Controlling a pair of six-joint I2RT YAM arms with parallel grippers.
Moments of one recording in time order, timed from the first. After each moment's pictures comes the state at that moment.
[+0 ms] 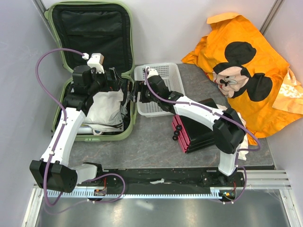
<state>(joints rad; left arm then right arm) -0.15 1.22 1.24 -0.37 0.20 -0.16 0.80 1.88 1.48 -0.03 -0.02 0.63</state>
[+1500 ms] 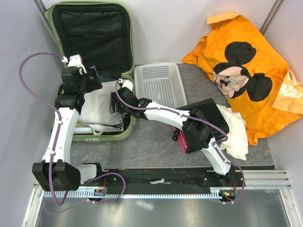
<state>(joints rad) 0.03 1.22 1.24 -0.43 -0.08 -0.16 1.00 2.26 1.95 -0.25 0.25 0.71</state>
